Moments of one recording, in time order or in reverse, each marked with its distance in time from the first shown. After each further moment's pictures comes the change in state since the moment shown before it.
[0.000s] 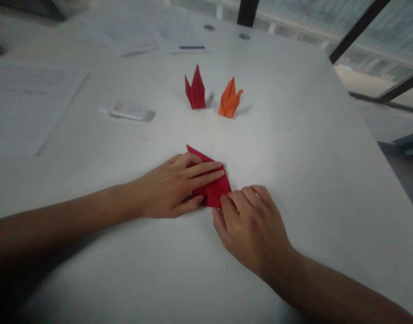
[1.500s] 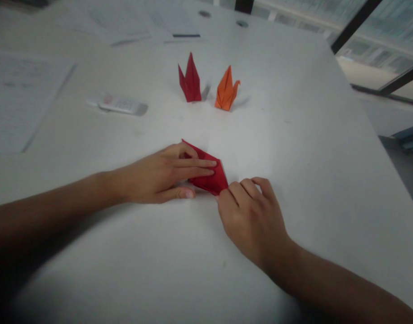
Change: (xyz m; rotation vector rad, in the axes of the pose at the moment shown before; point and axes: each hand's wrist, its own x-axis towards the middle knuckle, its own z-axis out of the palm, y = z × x) left_hand 0.000 -0.030 -0.006 -0.243 0.009 0.144; right_hand -0.001 0.010 0.004 -0.059 -0.047 0.008
